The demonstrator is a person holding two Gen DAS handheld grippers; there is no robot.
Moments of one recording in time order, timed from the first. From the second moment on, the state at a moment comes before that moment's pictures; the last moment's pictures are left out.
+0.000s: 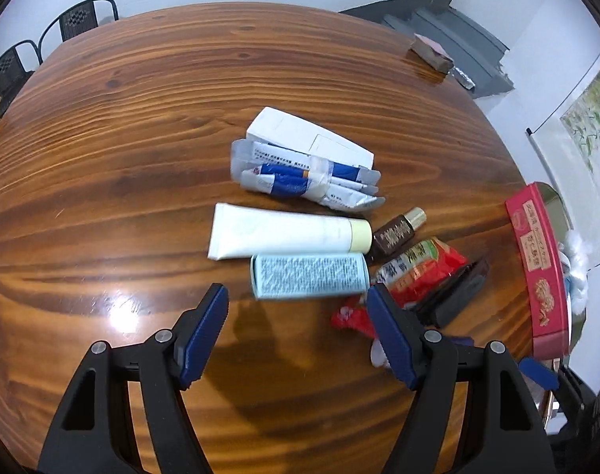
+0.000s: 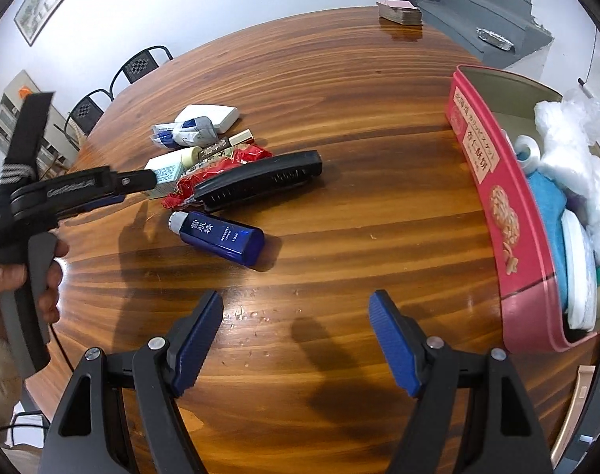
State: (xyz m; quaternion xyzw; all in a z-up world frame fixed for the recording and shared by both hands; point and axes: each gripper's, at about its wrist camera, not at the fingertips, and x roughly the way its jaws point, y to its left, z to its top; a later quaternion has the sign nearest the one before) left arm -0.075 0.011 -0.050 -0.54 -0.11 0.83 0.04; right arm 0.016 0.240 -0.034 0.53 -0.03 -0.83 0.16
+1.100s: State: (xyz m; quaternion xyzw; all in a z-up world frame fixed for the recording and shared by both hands) left arm -0.065 0.008 -0.053 -0.54 -0.05 0.84 0.02; right arm -0.023 0.171 -0.049 0.50 0.07 -0.83 0.24
